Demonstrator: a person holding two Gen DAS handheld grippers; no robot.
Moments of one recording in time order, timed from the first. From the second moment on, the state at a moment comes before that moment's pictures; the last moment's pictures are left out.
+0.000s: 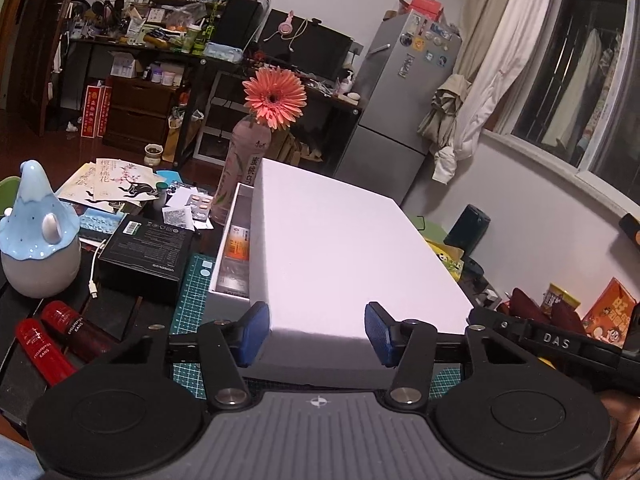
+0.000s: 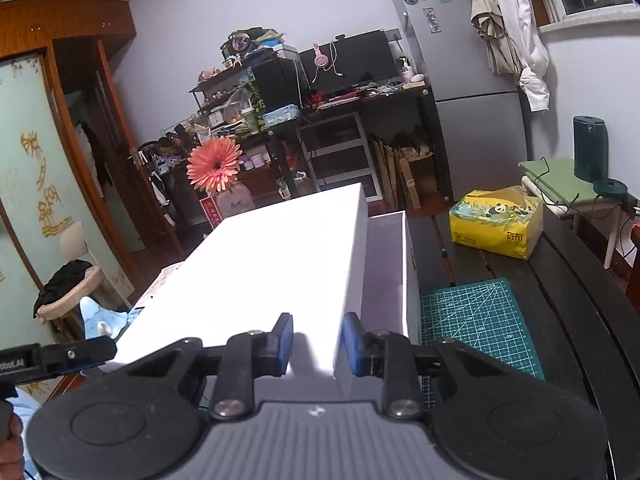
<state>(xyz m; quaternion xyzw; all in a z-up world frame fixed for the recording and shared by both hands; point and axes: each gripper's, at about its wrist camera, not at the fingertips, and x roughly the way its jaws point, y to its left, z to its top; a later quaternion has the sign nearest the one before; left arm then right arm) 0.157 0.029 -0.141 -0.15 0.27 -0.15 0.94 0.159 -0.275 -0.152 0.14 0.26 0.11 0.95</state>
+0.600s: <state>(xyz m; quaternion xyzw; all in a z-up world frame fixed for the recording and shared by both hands) 0.144 0.010 -0.143 -0.14 0.28 -0.18 0.93 0.176 -0.283 -0.153 0.12 0.24 0.09 0.96</state>
